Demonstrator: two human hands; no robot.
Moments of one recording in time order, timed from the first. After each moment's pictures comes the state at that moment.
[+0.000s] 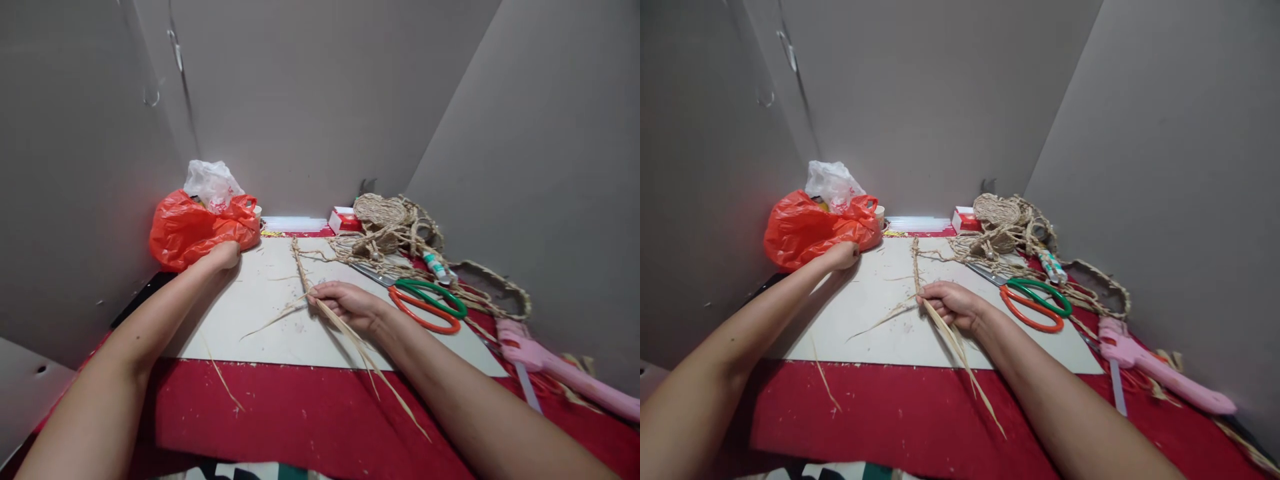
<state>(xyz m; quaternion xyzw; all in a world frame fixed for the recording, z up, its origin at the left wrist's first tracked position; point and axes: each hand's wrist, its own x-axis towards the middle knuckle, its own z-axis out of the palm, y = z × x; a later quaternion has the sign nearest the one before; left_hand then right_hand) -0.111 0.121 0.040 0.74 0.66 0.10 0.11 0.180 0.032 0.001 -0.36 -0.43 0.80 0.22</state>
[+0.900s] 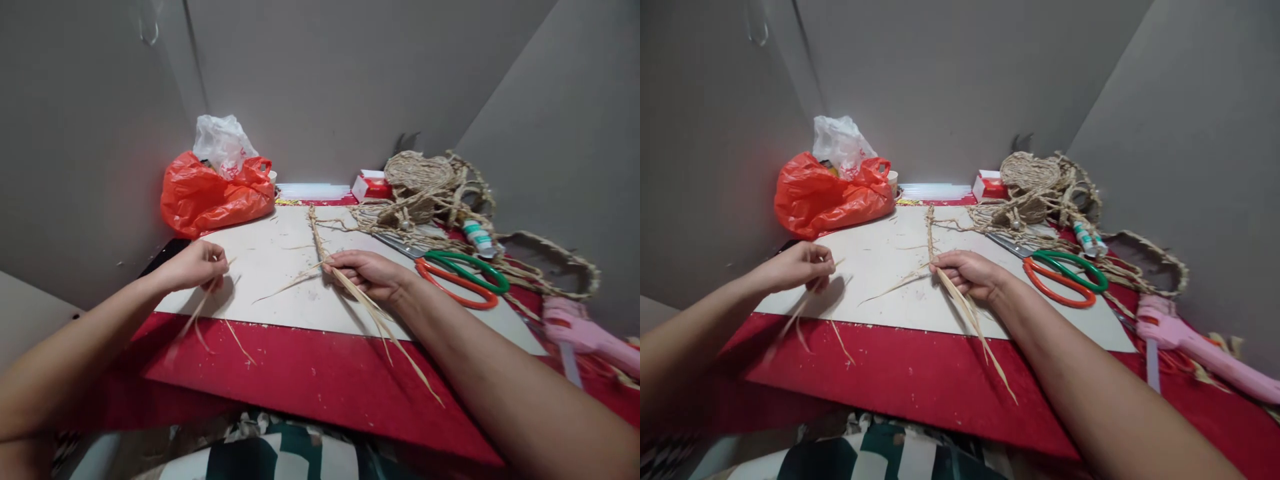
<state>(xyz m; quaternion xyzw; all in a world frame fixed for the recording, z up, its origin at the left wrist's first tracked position) -0.127 -0.035 0.079 0.64 0.64 0.14 0.40 0.182 0.029 0.003 -0.37 -0.42 0.80 0.22</state>
